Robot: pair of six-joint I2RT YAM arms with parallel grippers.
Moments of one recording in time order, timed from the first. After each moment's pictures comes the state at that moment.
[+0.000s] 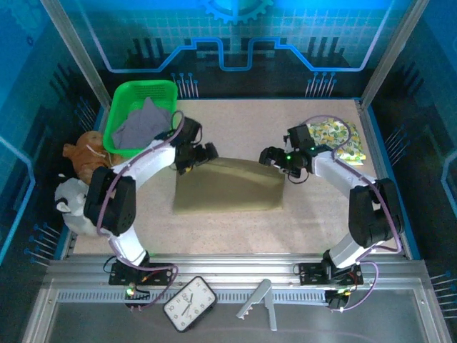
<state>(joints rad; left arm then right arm) -0.34 1.77 1.34 -0.67 0.07 -0.74 0.28 1.60 1.09 -0.50 -0.27 0.54</state>
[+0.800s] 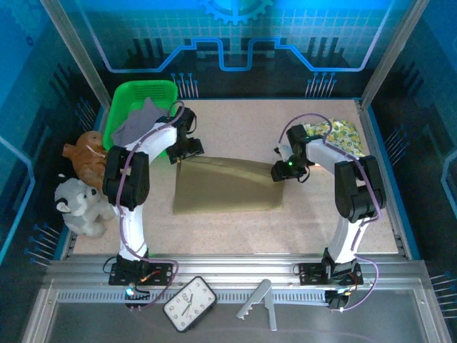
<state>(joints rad) -0.21 2.04 1.58 -0.85 -0.01 -0.64 0.22 1.86 1.23 -0.77 -0.26 -0.04</state>
